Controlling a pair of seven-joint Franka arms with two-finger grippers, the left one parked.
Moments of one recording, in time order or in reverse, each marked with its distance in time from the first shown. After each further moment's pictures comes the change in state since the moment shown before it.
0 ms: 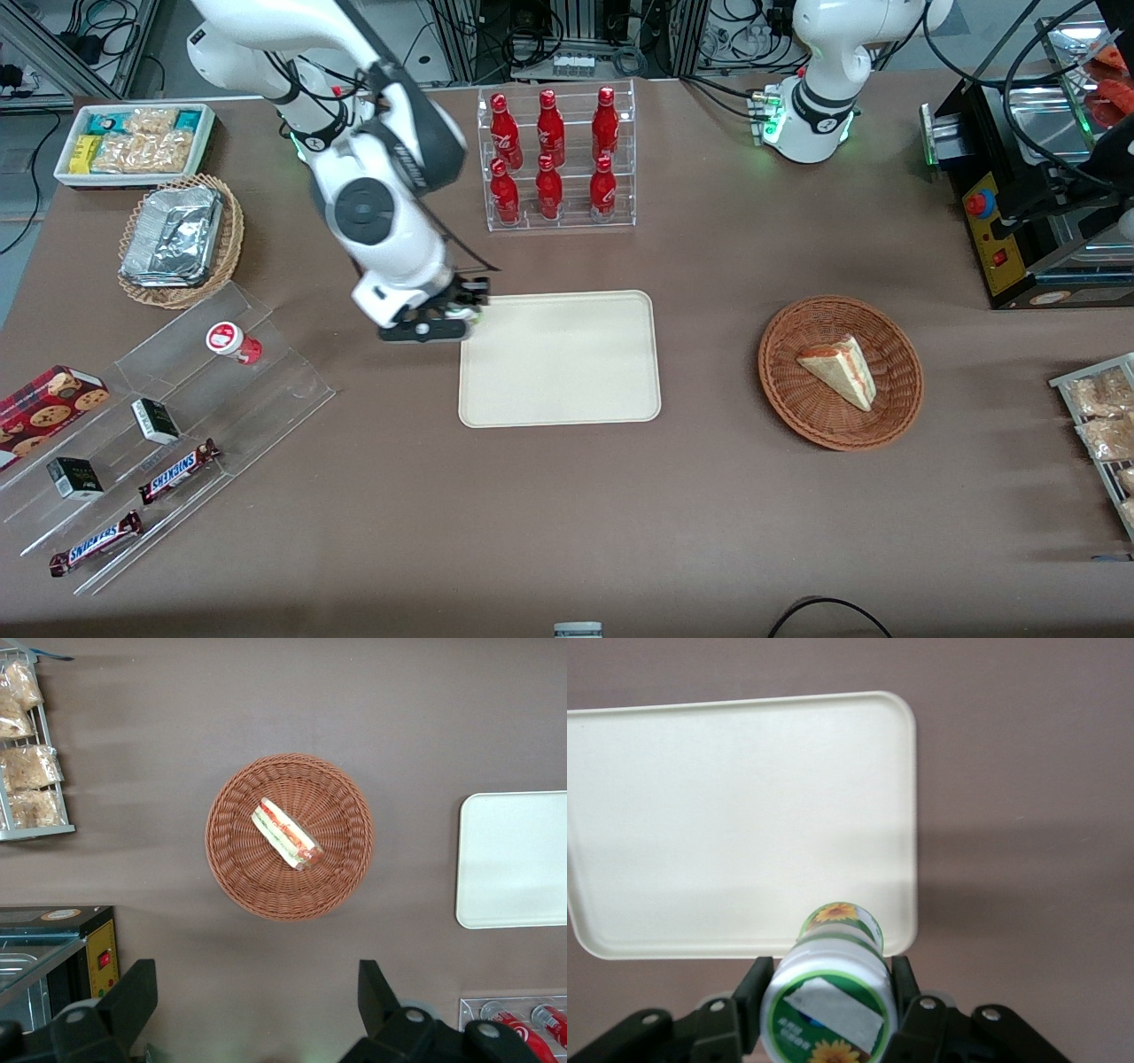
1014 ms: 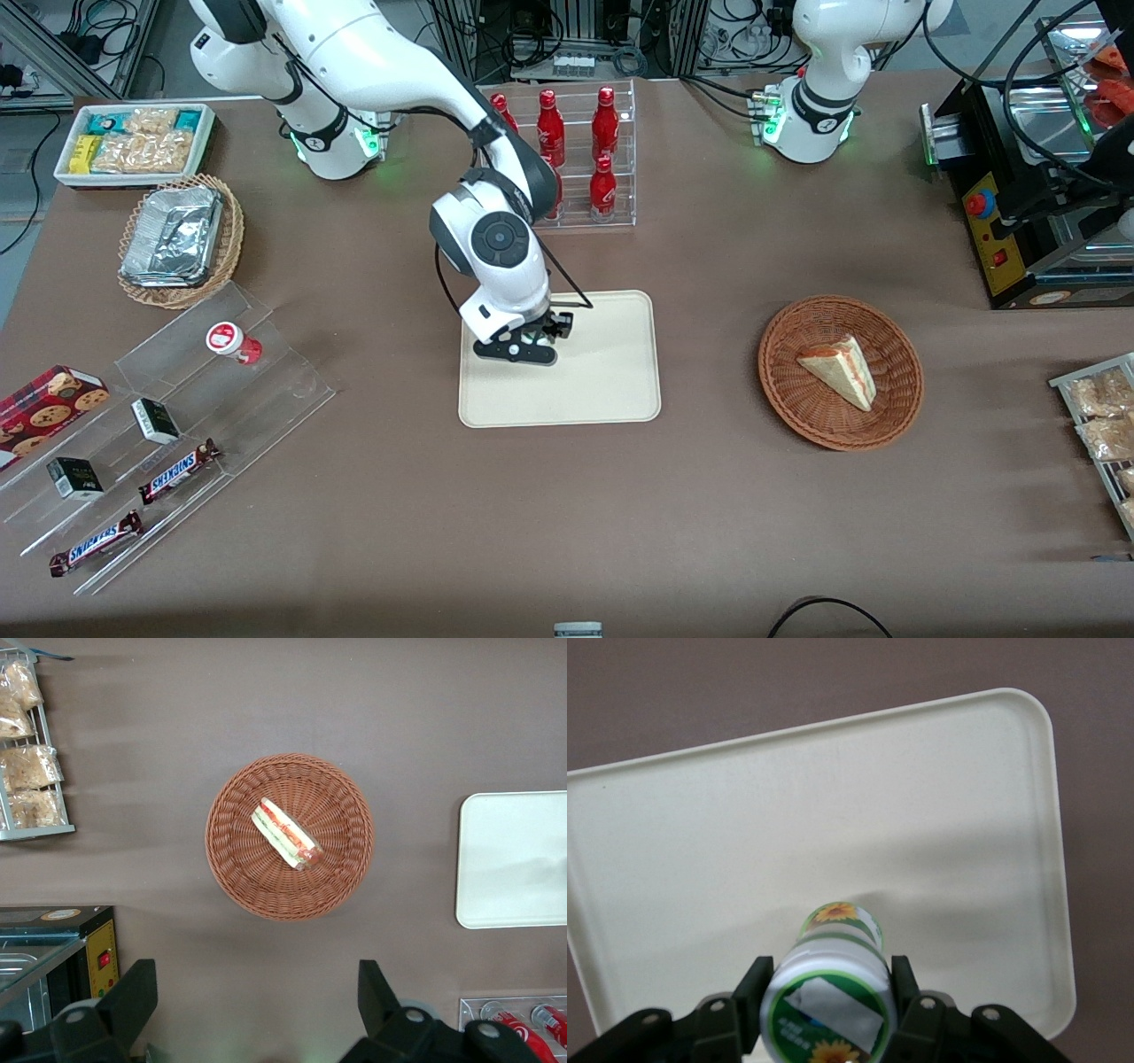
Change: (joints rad) arm 0.105 0.301 -0.006 0.196 -0.022 0.174 0.234
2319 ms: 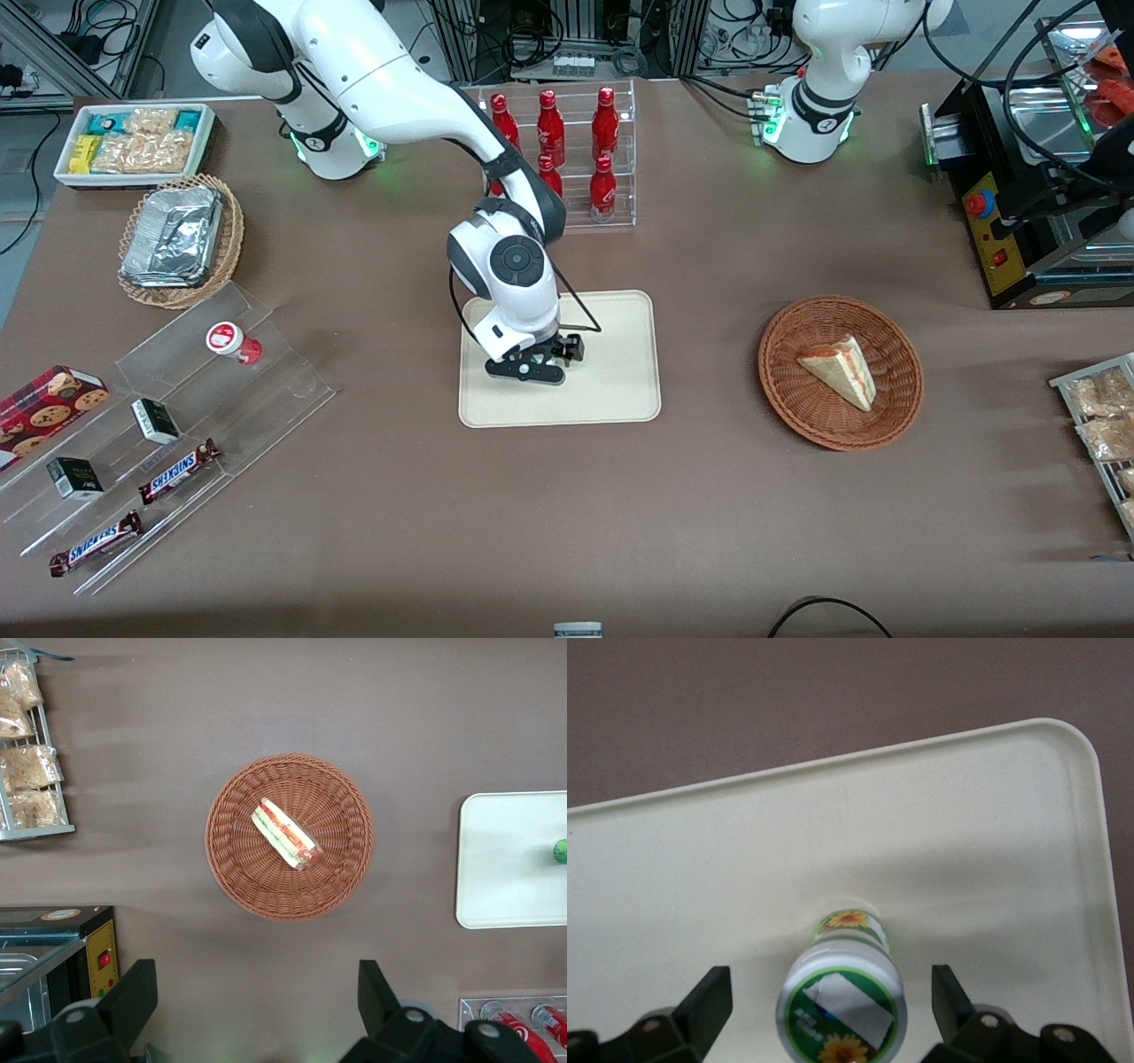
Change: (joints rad) arm 0.002 0.100 -0.004 0.040 -0.054 0.103 0.039
